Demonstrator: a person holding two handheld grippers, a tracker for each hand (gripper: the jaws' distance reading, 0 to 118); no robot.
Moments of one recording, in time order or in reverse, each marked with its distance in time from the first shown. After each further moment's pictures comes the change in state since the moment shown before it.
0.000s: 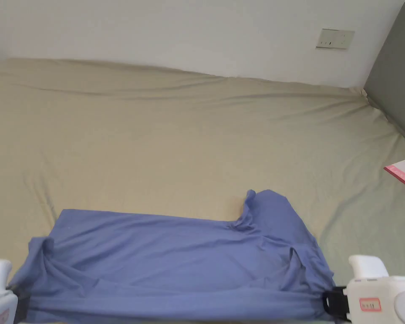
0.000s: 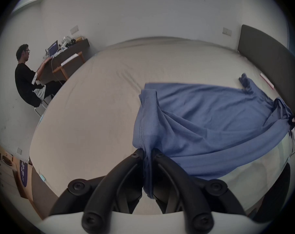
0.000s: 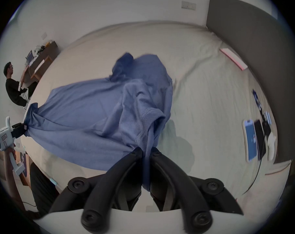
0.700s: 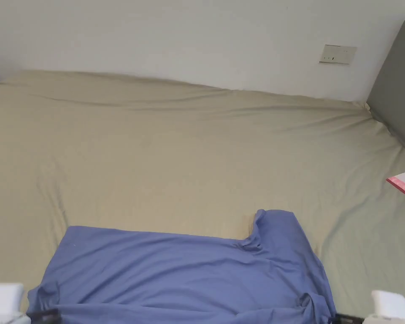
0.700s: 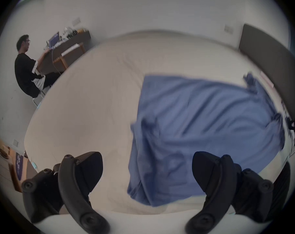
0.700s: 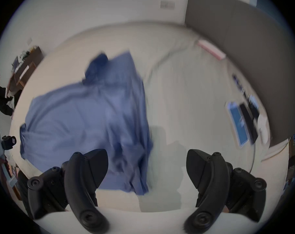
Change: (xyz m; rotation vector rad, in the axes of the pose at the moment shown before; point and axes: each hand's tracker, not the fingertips) left arm -0.001 -0.020 0.005 0.056 -0.024 0.068; right arm 0.024 -0.037 -0.006 0.150 -0.142 -0.078
